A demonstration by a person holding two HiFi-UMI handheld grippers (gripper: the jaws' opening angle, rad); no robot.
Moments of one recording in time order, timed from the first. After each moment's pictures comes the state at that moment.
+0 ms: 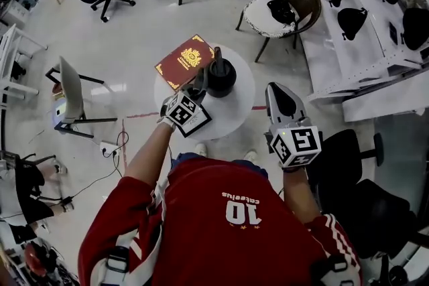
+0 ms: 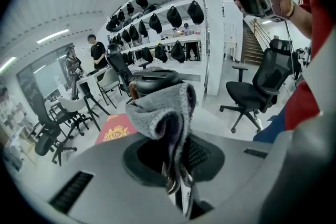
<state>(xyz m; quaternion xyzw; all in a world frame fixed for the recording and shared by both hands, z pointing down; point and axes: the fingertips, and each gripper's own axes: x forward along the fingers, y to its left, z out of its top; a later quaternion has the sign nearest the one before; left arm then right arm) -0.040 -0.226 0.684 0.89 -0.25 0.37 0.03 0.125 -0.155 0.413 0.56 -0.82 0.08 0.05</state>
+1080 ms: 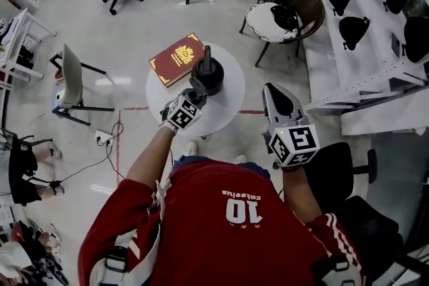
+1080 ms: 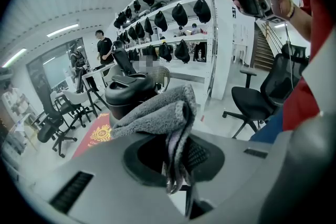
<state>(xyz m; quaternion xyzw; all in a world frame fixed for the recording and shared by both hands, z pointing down) 0.022 -0.196 0.692 0.88 -0.30 0.37 0.06 0.185 -0.152 0.417 0.51 -0.86 0.09 0.05</state>
